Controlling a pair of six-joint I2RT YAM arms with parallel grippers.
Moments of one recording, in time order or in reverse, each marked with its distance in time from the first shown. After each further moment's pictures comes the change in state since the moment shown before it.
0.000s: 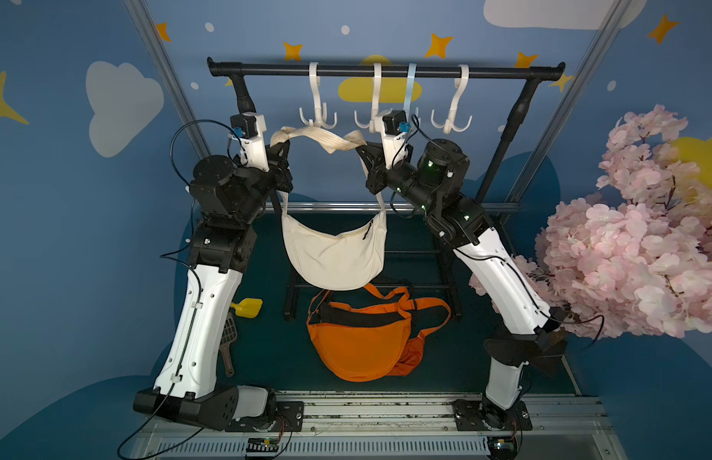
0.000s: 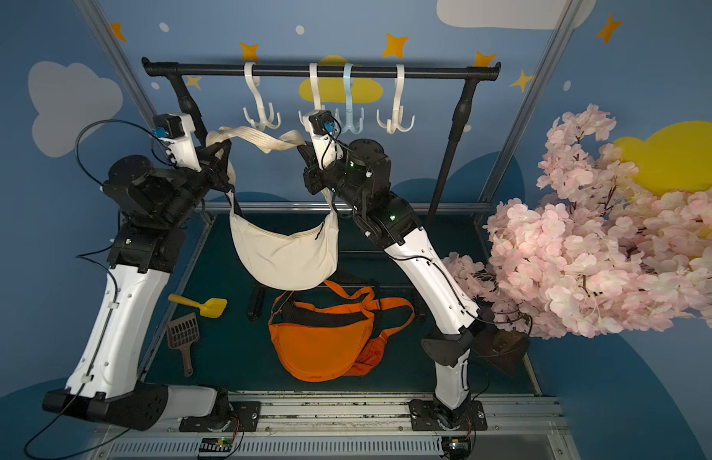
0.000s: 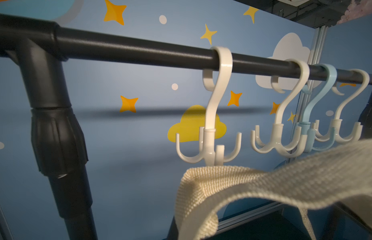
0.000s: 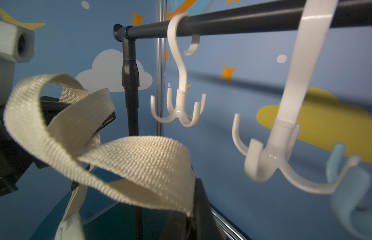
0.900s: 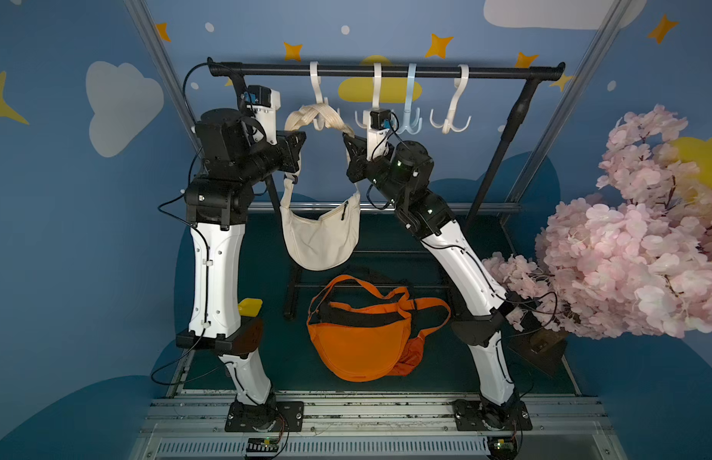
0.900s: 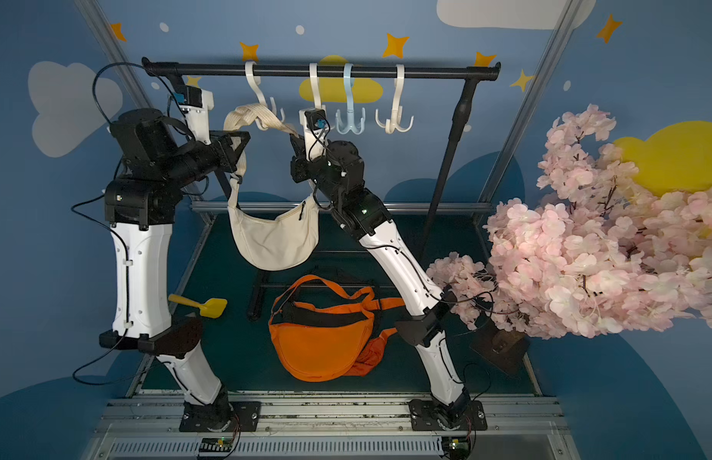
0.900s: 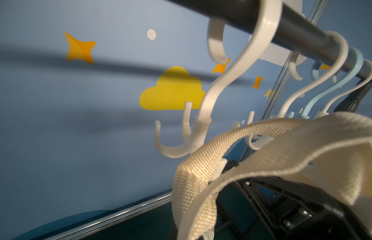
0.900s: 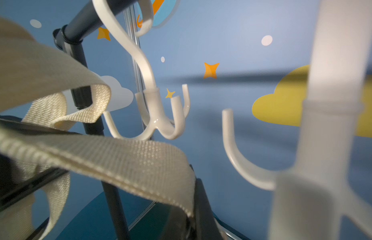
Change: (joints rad) left arm 0.031 0.442 0.807 -0.633 0.184 -0.097; right arm 0.004 0.260 0.237 0.082 0.107 0.158
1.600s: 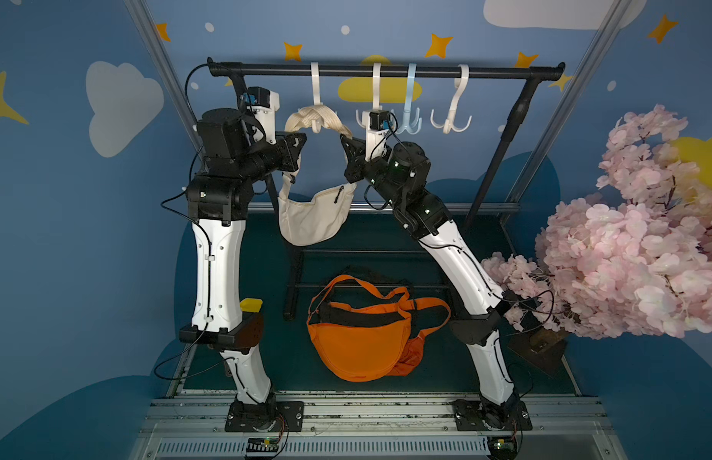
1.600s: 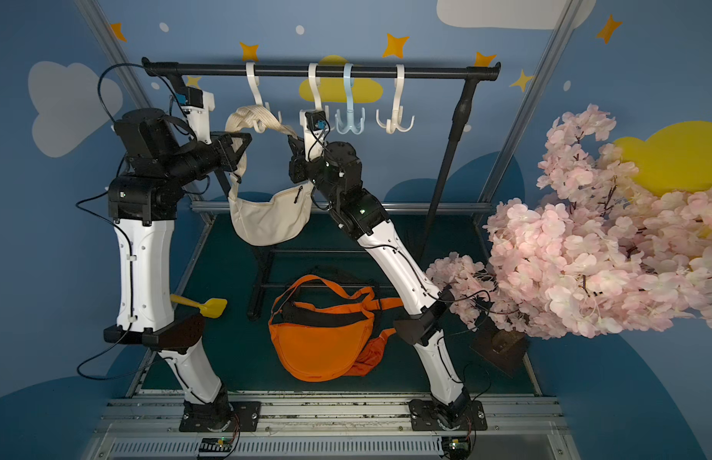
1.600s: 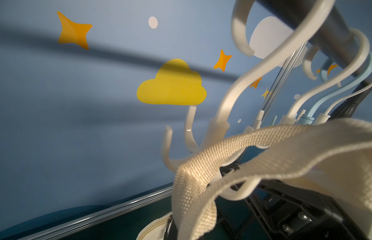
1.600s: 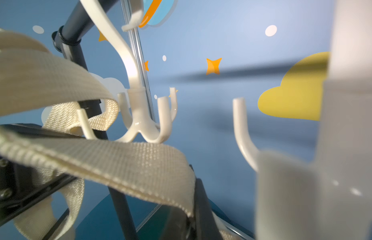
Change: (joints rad) left arm 0.014 0.035 0.029 -0.016 0.047 -0.034; right arm -0.001 0.014 0.017 -0.010 -0.021 0.046
